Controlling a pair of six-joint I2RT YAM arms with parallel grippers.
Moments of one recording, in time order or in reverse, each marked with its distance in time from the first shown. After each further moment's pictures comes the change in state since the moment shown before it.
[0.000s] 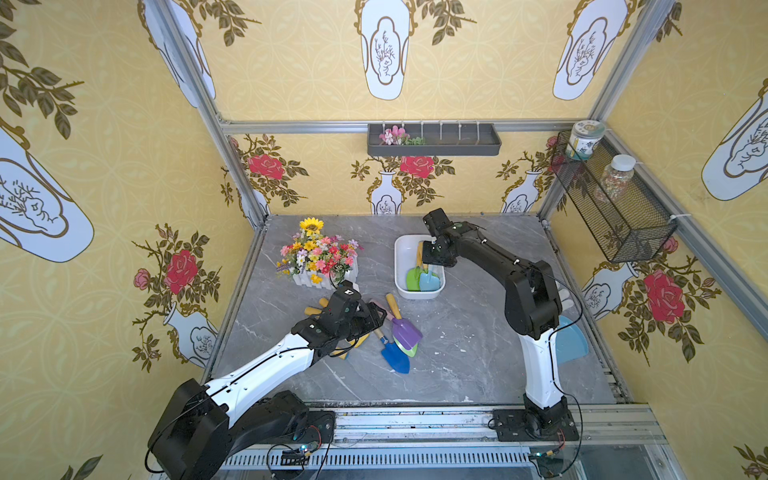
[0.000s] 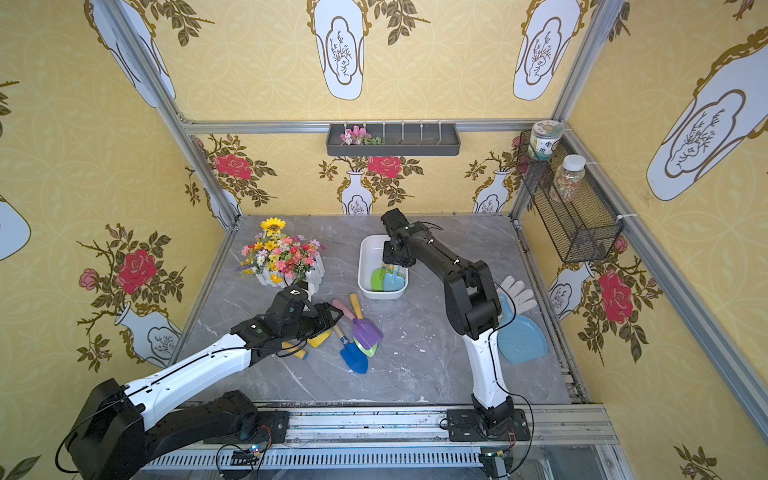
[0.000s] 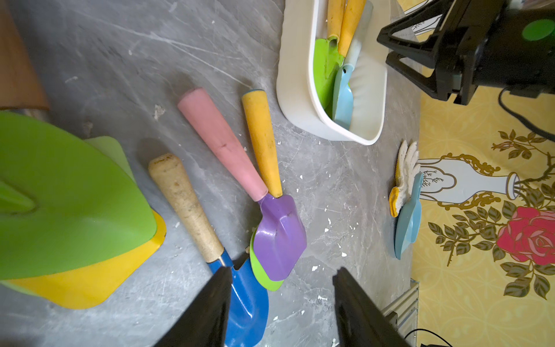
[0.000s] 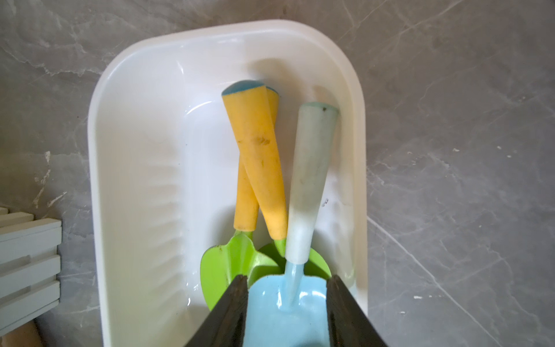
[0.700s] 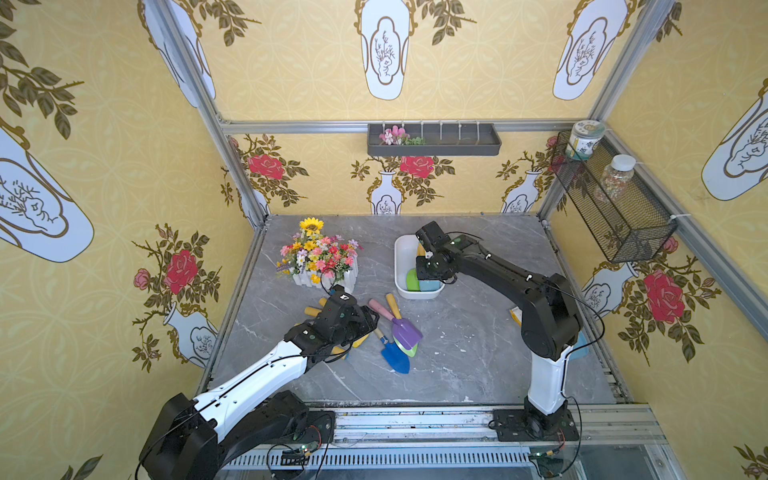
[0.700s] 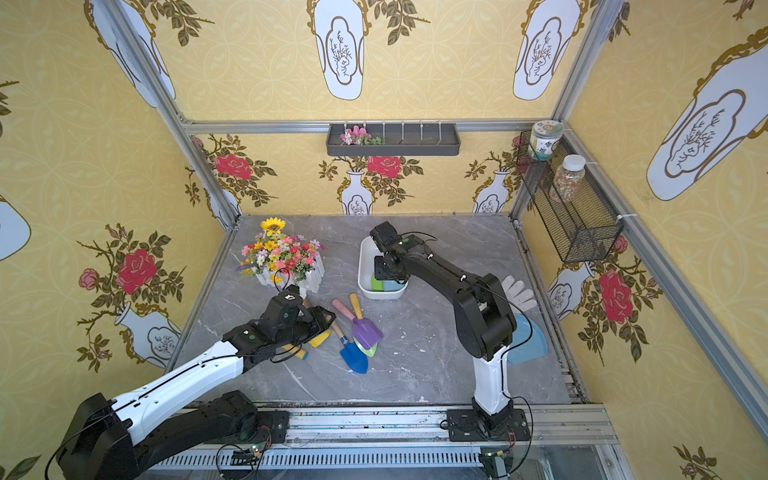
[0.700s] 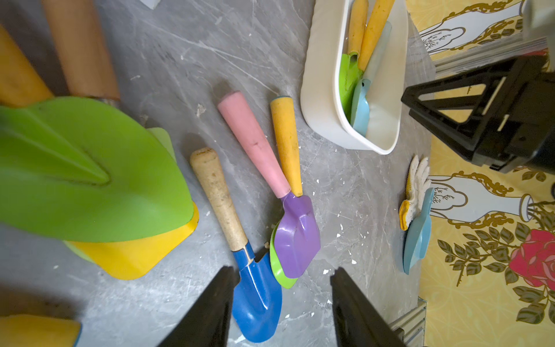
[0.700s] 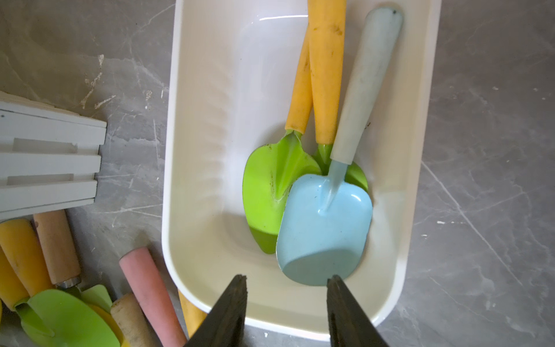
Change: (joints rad) left arm 0.000 -0.080 -0.030 -0.073 -0.072 -0.042; right arm 0.117 -0.204 -0.229 0.030 -0.001 -0.013
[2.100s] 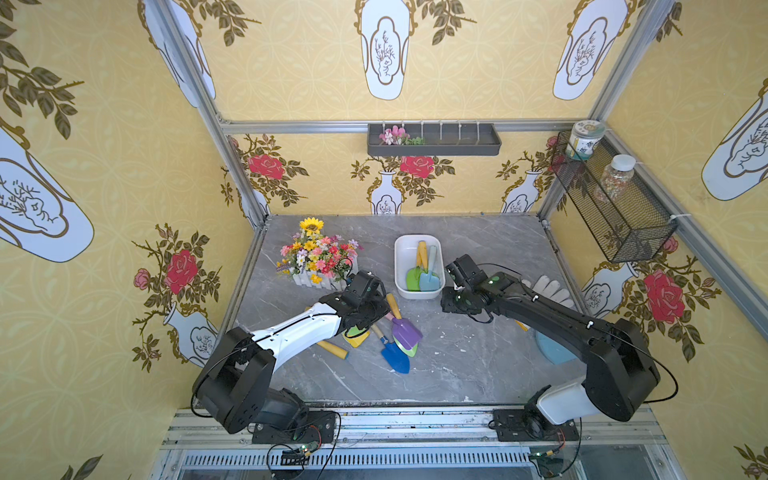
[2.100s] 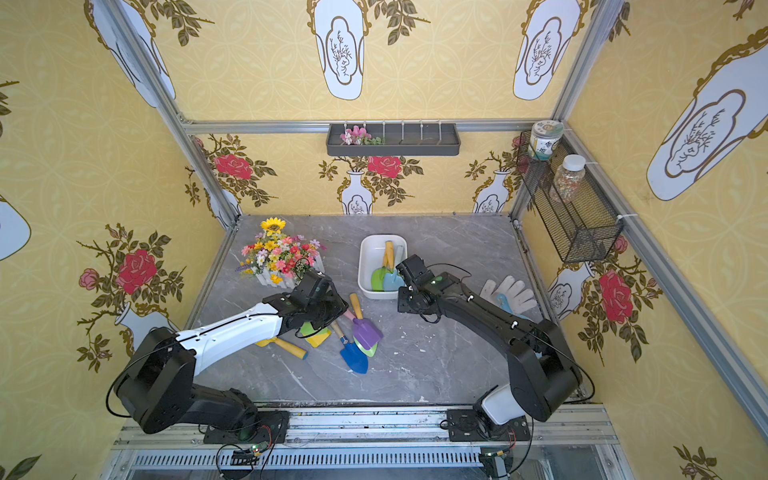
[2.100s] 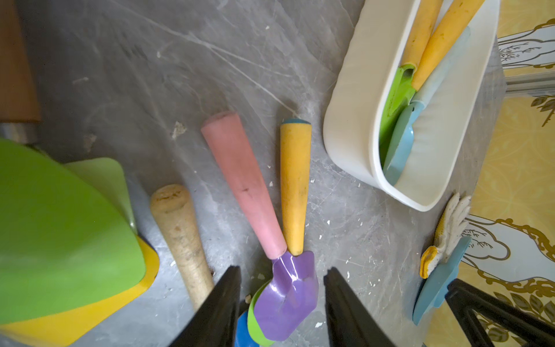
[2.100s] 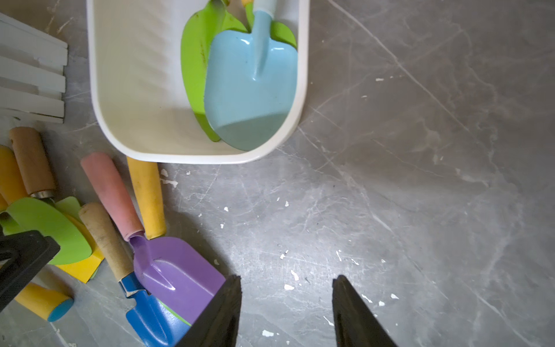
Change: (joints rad) left arm 0.002 0.430 0.263 -0.023 -0.009 -0.112; right arm 0.002 -0.463 -0.567 0.110 -0.014 0.109
